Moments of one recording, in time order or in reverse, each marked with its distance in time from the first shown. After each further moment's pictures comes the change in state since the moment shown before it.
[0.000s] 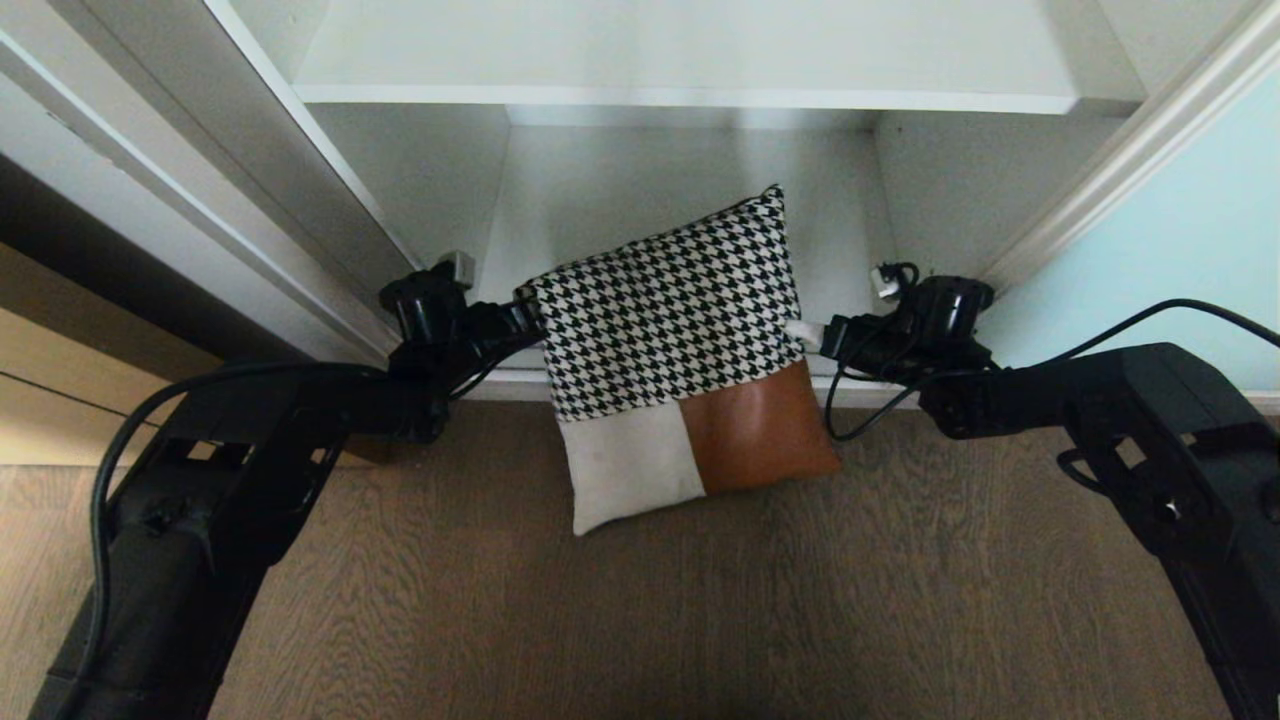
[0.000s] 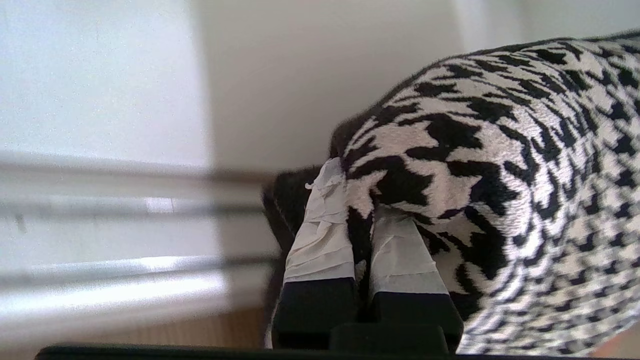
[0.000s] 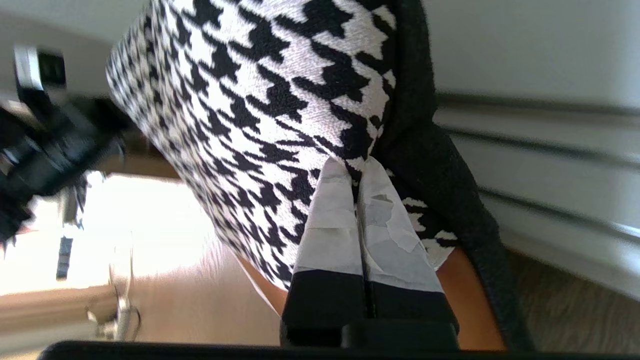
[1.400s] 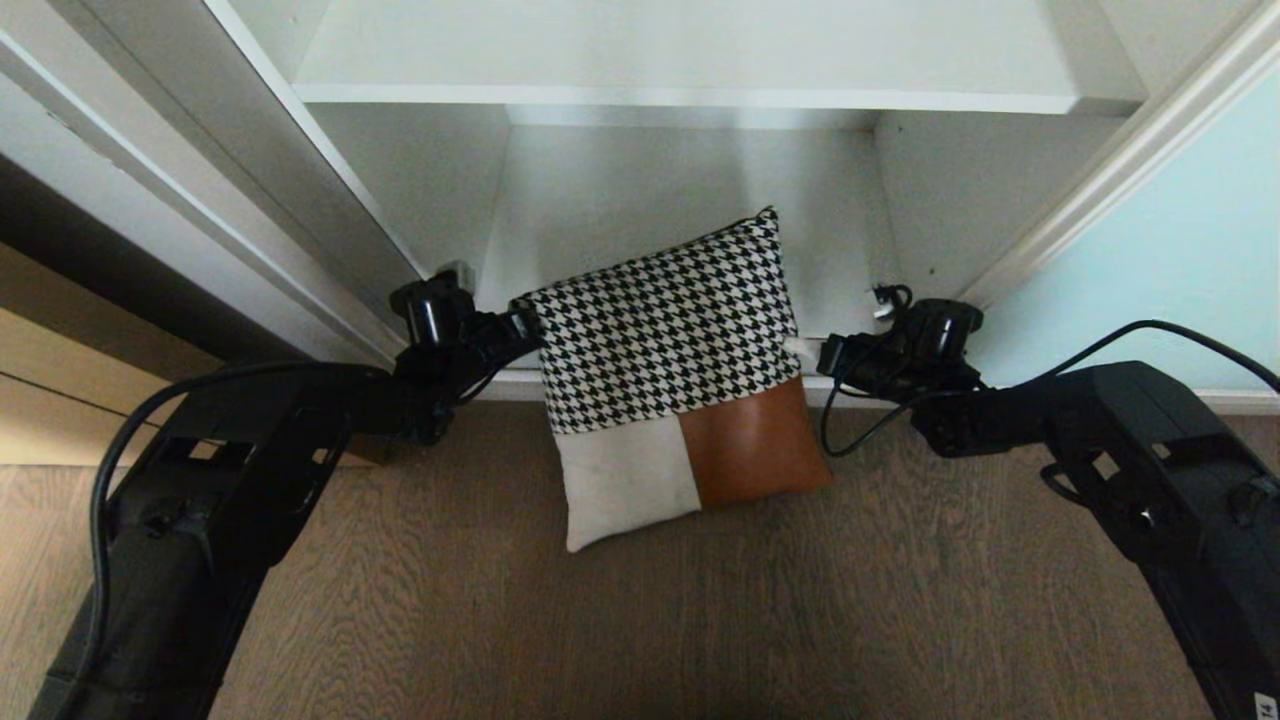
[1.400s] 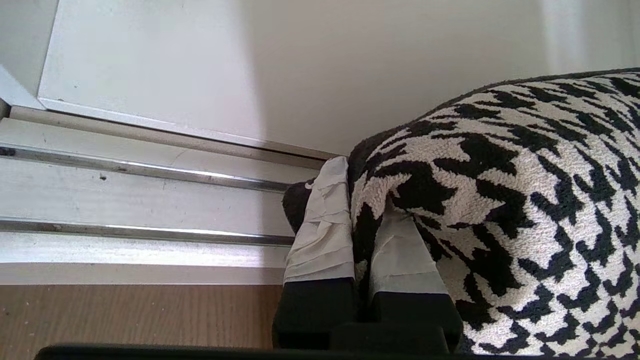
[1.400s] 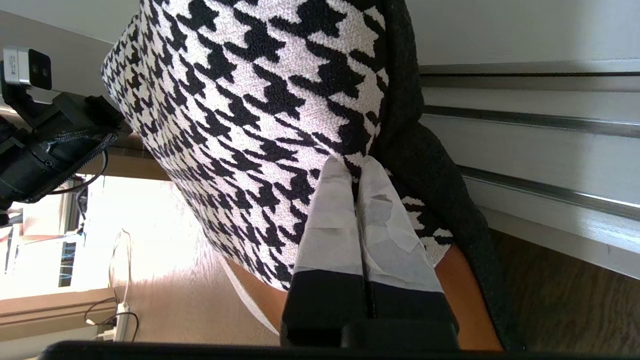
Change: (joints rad) left arm -0.003 -0.010 0.014 0.107 0.168 0.020; right arm -0.006 0.065 0.002 -0.053 -0.007 0.011
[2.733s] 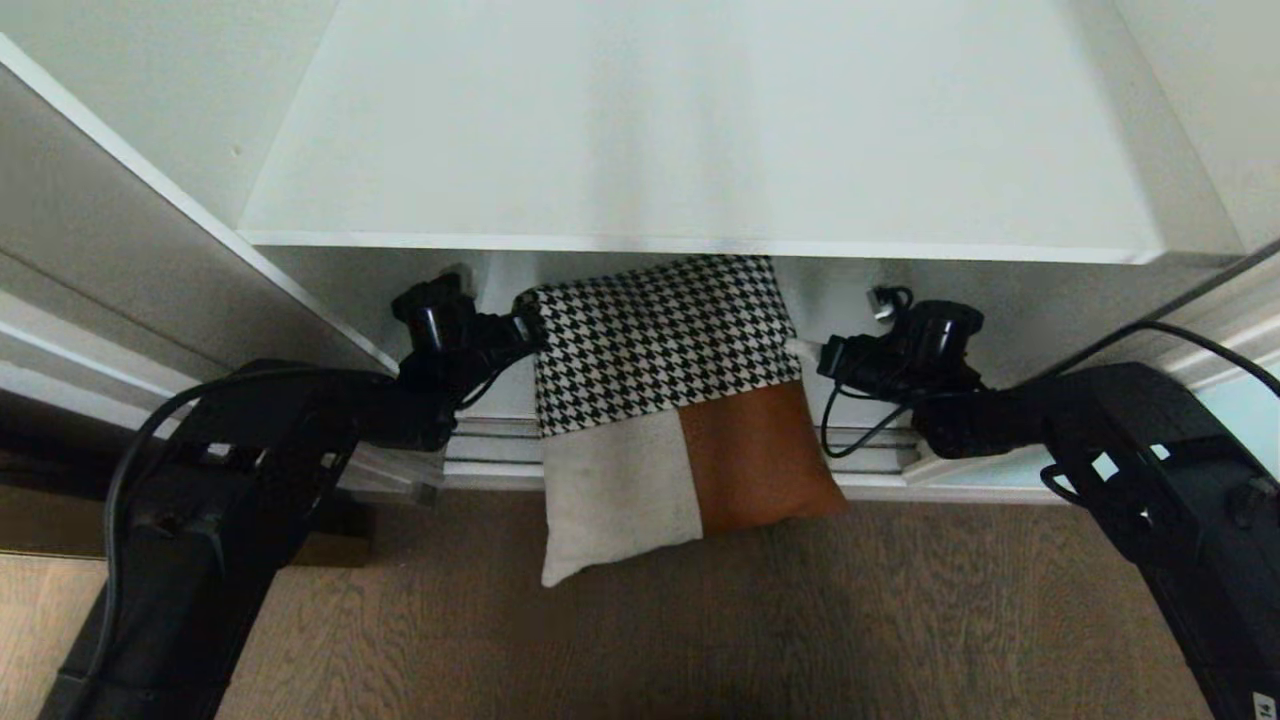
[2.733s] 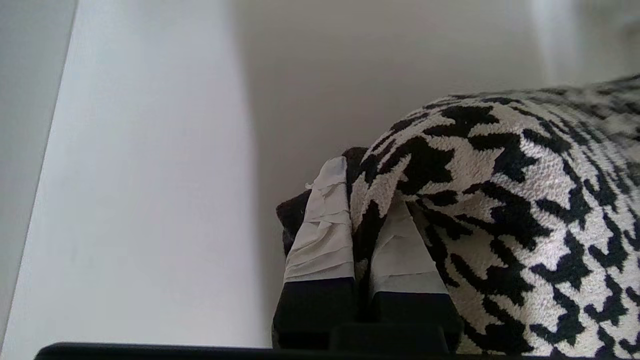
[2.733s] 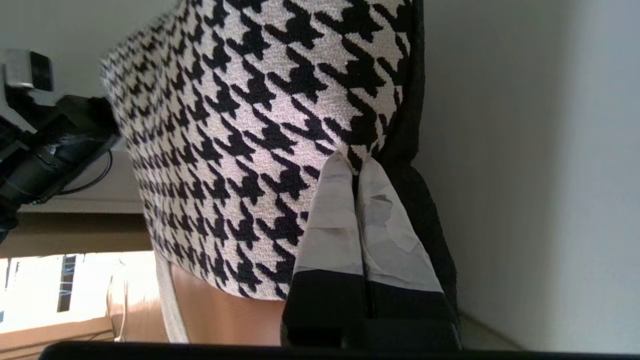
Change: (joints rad) left arm -0.008 0.022 -0.003 -0.078 -0.011 0.016; right arm -0.002 0.007 0.000 -0.003 0.003 0.001
